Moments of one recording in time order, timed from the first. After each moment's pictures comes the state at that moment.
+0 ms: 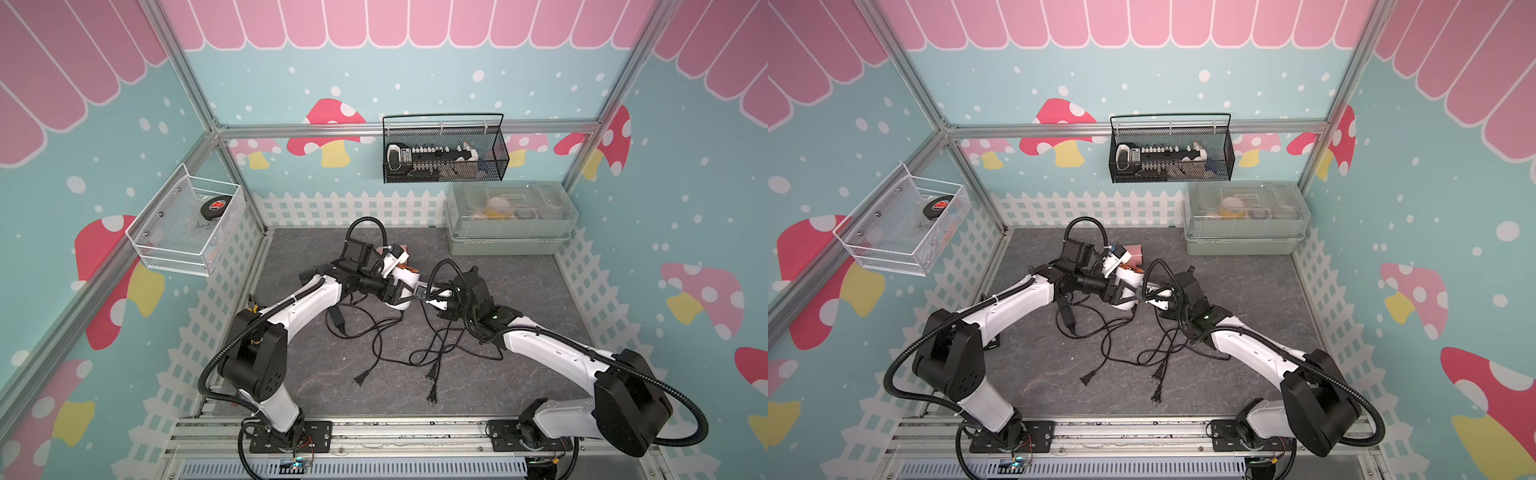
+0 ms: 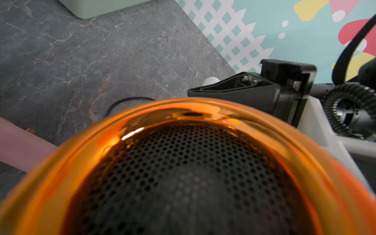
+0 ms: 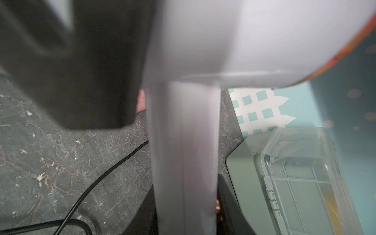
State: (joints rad) left arm -0.45 1.68 1.25 -0.37 0.85 0.00; right arm 0.63 1.34 0.81 -0.02 0.07 -0.85
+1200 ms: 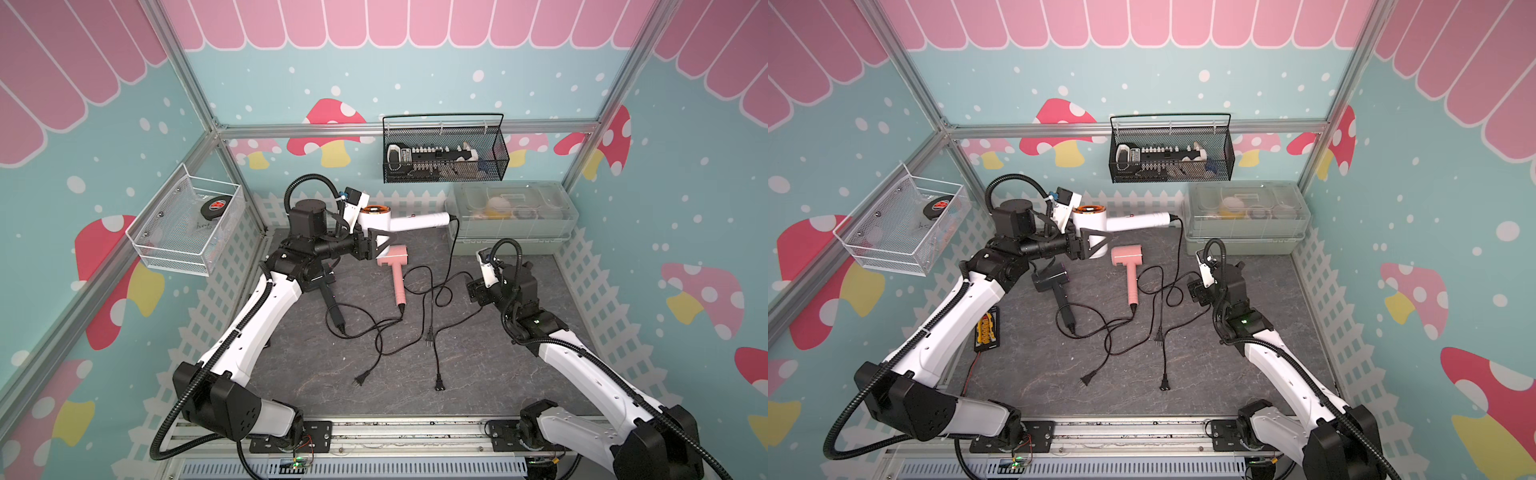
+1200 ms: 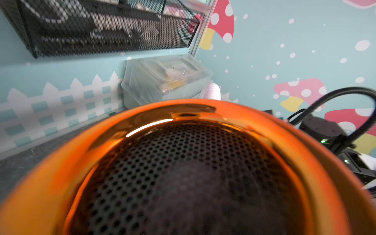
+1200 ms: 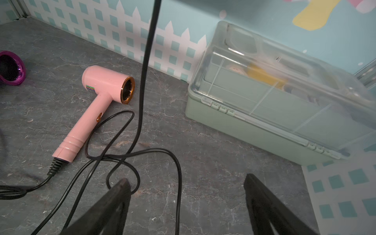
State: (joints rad) left arm -0.30 1.43 1.49 -0.33 0.71 -0.17; right arm 0.36 1.09 0.76 -0.07 0.15 -0.17
